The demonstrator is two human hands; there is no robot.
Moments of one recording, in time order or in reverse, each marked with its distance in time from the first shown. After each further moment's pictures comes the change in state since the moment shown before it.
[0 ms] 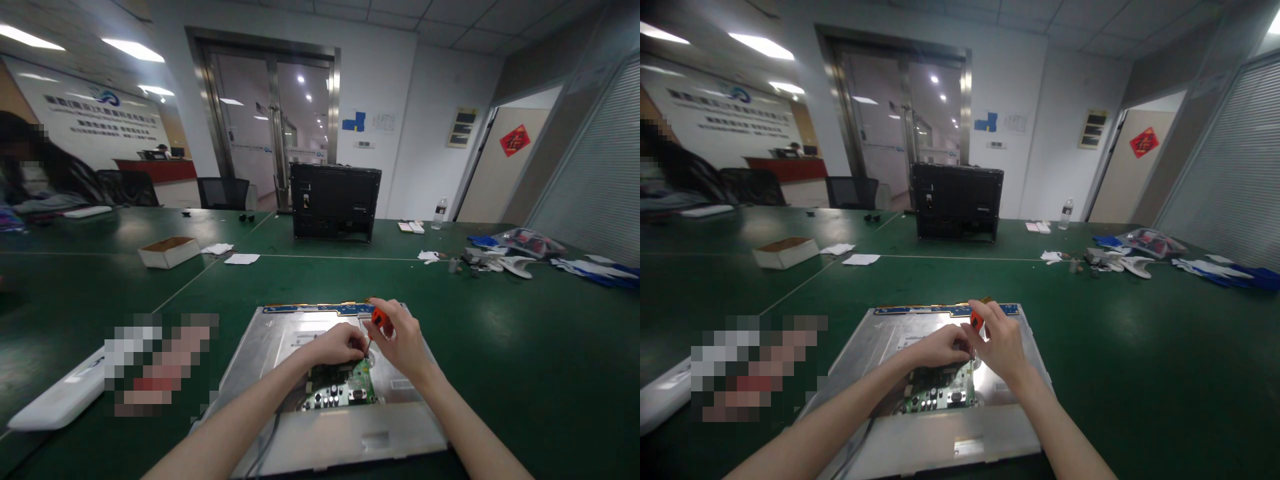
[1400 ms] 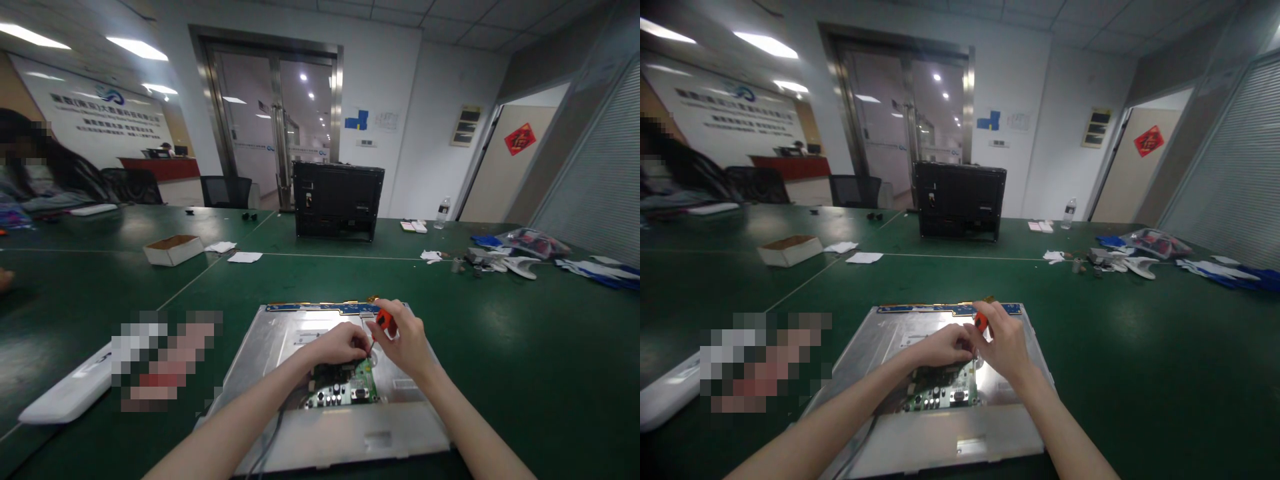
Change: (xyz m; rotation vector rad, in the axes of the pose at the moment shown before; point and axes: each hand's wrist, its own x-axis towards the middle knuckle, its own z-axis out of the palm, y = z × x) left_hand 0.002 -0.003 0.001 -0.047 -0.013 0.007; right_hand 0.001 -0.001 -0.001 -0.043 0.000 -0.032
